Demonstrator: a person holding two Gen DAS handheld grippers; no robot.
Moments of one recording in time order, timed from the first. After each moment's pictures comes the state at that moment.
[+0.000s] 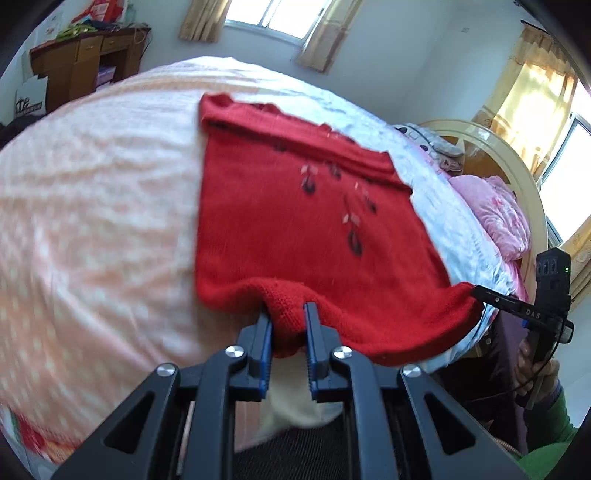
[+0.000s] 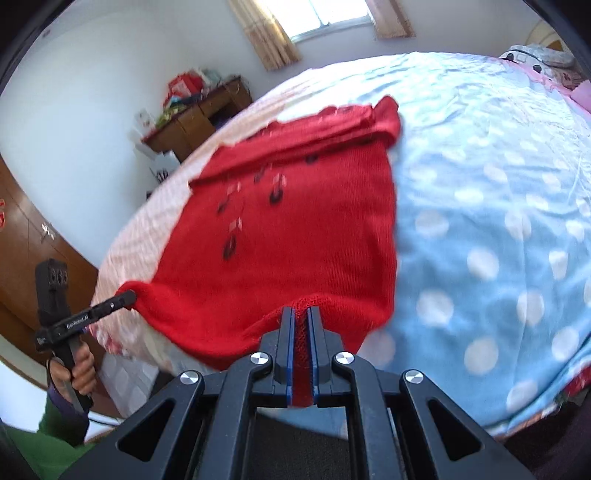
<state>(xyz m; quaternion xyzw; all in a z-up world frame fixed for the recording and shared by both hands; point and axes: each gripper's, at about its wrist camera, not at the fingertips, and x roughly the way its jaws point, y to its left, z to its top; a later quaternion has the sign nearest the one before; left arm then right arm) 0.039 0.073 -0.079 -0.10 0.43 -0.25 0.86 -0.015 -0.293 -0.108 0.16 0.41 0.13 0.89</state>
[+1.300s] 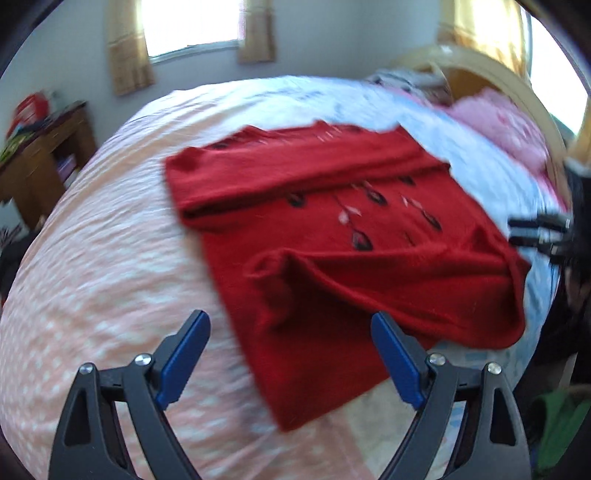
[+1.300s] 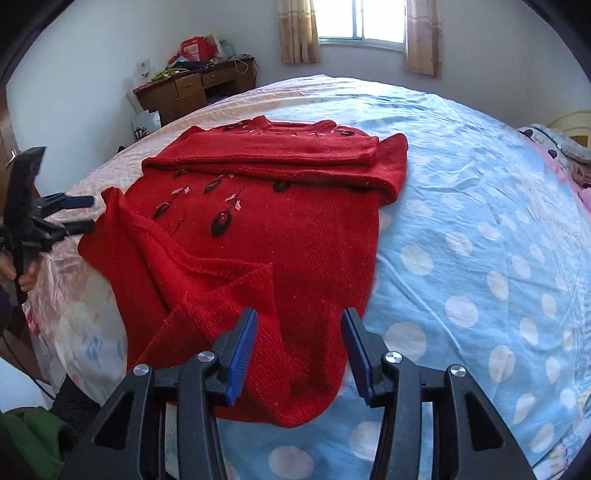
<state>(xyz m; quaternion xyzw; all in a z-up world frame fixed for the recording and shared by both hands) 0.140 0.037 -0.081 0.13 0.40 -0.28 0.86 0.068 -0.279 -0.120 -0.01 0.41 0.09 0.91</state>
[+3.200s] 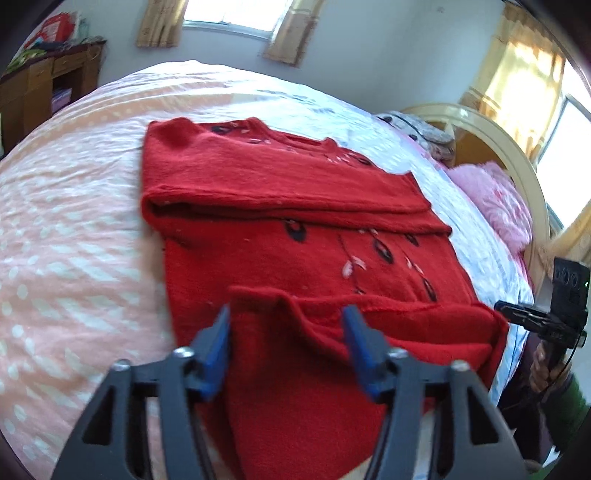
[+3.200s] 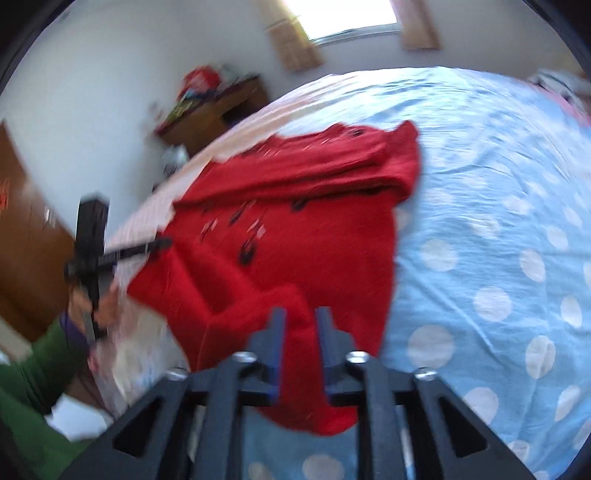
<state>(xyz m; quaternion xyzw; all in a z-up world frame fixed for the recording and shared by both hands) 0.185 0.040 -0.100 -0.05 0.43 -0.31 0.85 0.074 -0.304 -0.115 0.10 0.40 0.17 0.89</state>
